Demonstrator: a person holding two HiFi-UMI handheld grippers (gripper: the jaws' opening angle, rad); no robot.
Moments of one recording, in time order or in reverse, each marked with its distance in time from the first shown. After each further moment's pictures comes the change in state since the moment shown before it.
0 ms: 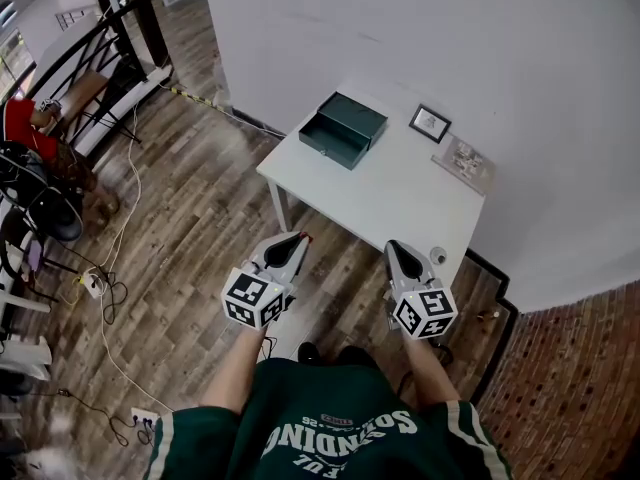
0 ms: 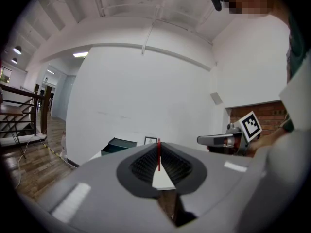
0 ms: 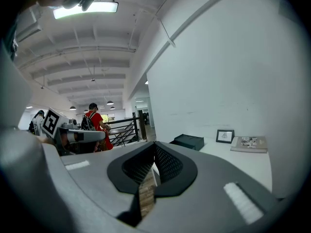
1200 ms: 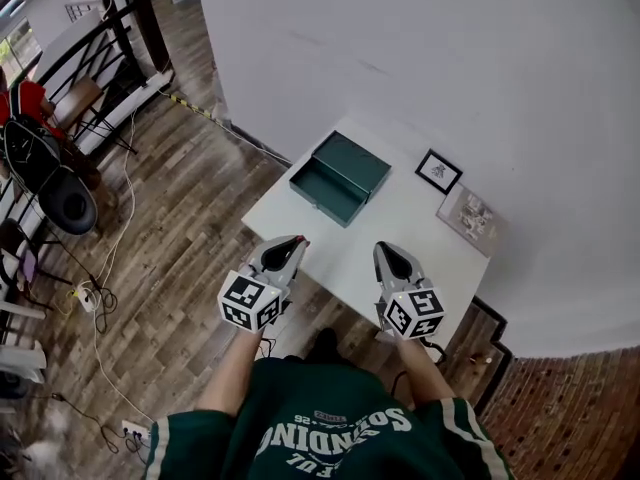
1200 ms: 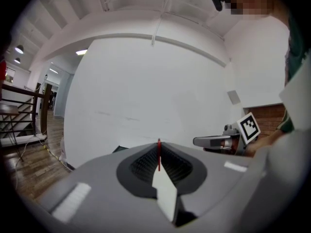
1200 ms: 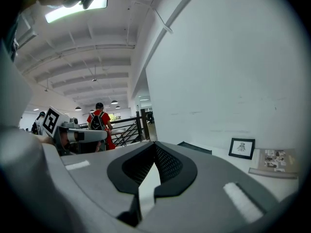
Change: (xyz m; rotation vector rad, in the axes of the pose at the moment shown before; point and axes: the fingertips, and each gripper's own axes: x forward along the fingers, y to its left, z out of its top) left arm 0.169 0.115 0.037 -0.019 0.010 0.049; right arm 0.191 -0.105 0.040 0.004 0.027 0.091
